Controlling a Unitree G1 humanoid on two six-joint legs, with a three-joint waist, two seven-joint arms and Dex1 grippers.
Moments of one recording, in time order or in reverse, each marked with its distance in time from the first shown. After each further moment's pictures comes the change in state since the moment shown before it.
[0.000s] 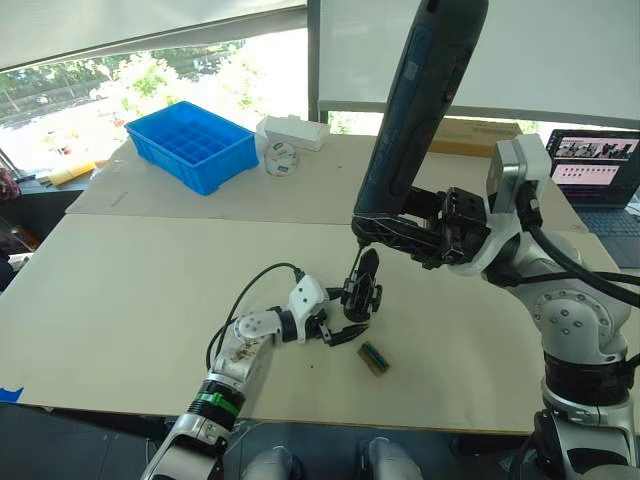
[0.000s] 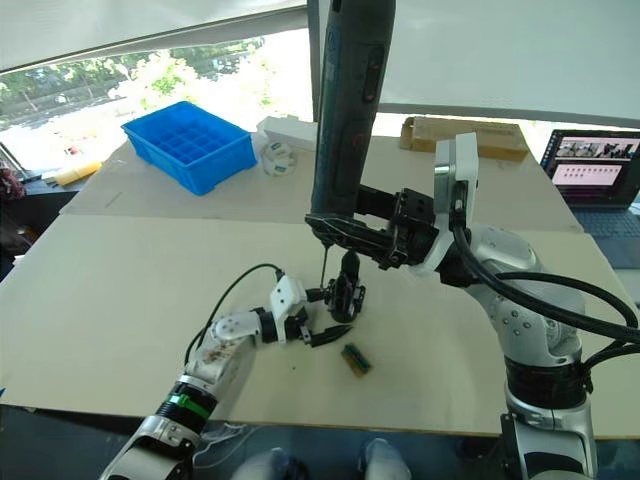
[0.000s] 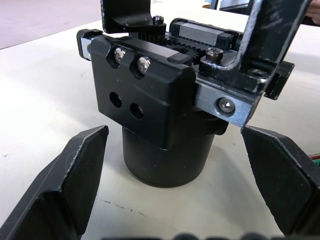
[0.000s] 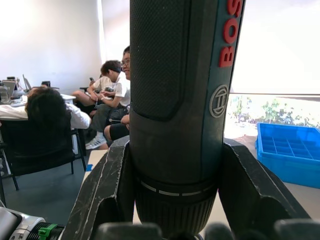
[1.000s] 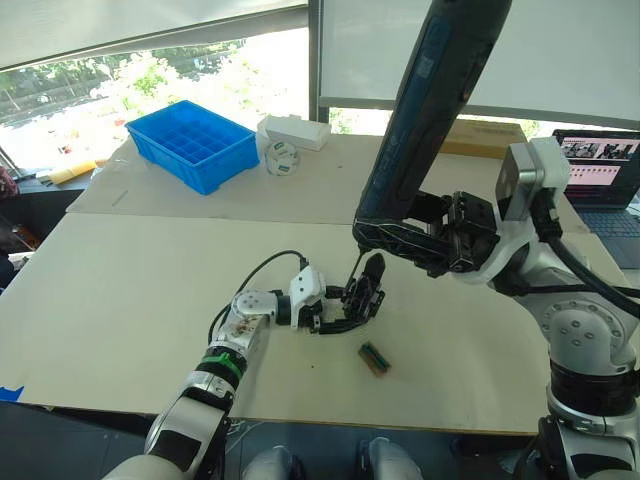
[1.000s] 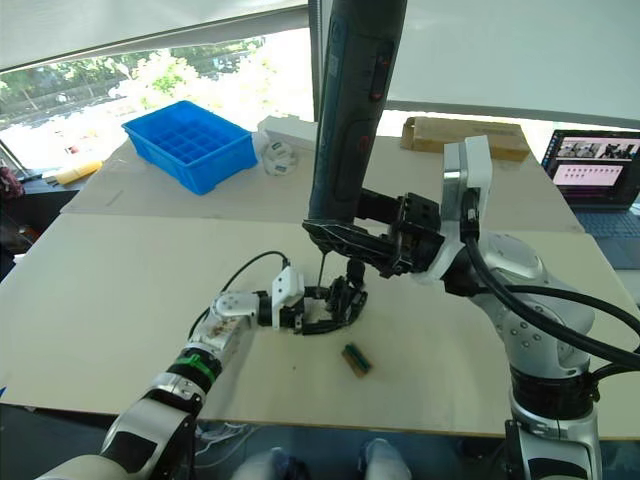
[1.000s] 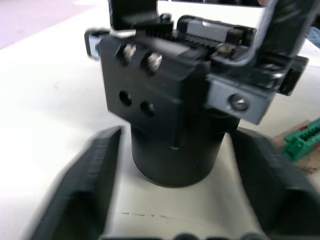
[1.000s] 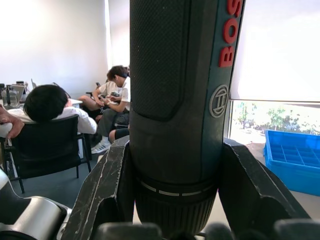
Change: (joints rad) left arm -0.201 0.016 0.035 0.367 -0.001 -0.229 -0.250; right arm 0.038 -0.011 -0.018 -0.075 0.077 0.005 -0.040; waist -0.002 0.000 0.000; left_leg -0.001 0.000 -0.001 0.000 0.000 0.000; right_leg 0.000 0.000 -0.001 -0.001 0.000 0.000
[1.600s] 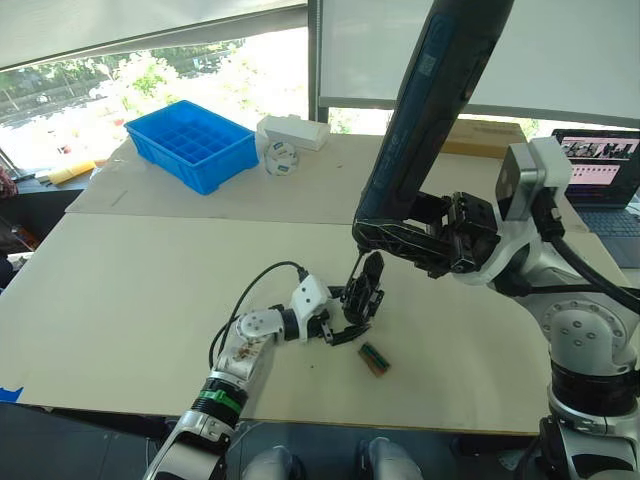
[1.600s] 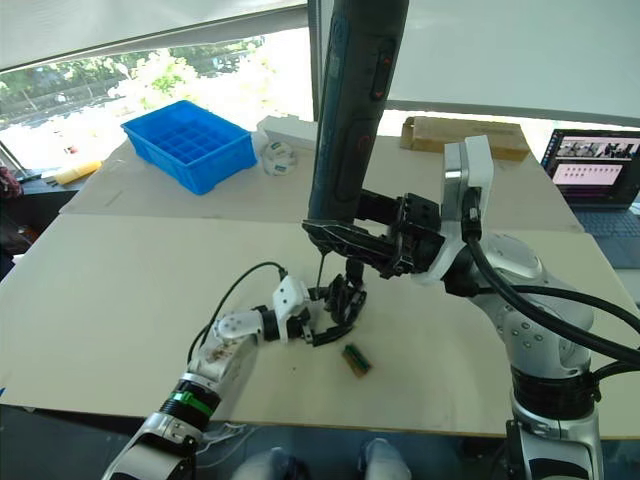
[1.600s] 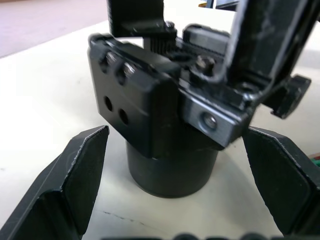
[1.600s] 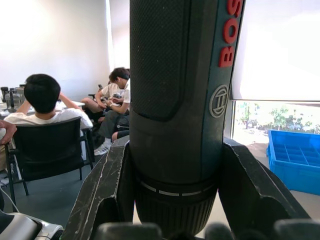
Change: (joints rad) left arm 0.195 -0.027 -0.028 -0.350 0.038 0.192 0.239; right arm -0.004 -0.005 0.005 0.015 0.006 0.001 0.007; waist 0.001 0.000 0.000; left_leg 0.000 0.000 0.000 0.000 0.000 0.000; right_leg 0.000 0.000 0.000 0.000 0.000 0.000
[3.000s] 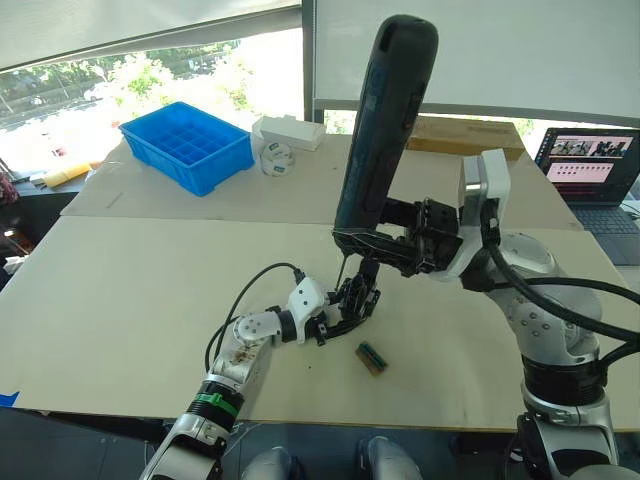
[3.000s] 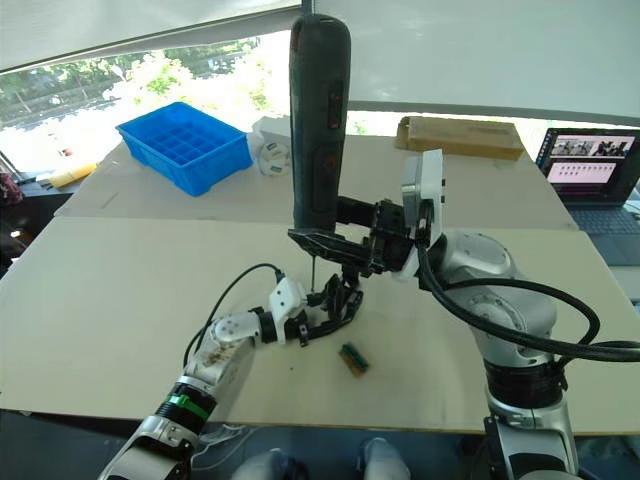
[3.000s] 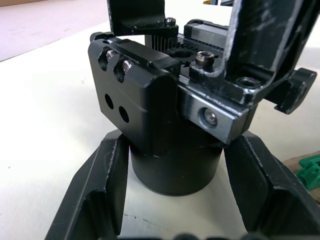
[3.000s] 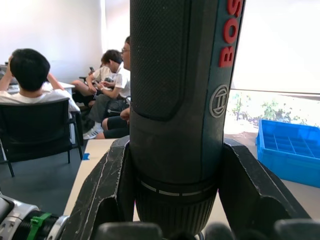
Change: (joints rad) left arm 0.016 0.024 -0.022 -0.011 0.004 -0.019 0.025; right arm -0.025 0.089 0.084 0.074 -0.242 -0.050 0.081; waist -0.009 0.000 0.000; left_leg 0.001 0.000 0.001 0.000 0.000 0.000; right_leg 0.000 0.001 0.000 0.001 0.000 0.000
